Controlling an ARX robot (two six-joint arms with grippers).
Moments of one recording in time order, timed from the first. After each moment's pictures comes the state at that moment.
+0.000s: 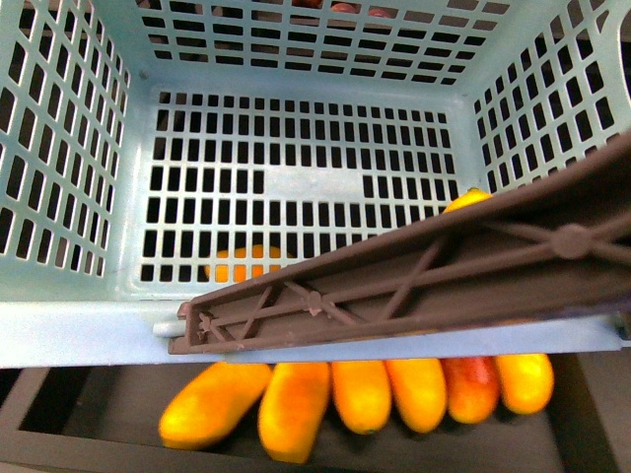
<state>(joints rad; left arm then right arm) -0.71 1.50 1.29 -0.36 0.16 -0.75 0.00 0.61 0.05 0.55 0.00 0.01</state>
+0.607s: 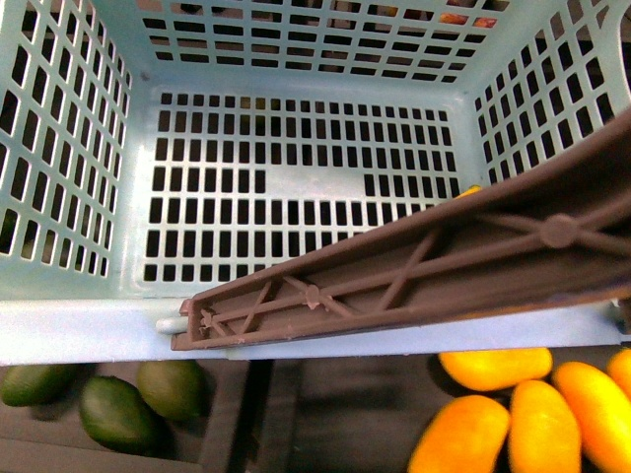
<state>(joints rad) -0.71 1.50 1.29 -0.36 0.16 -0.75 0.00 0.61 0.05 0.55 0.00 0.01</state>
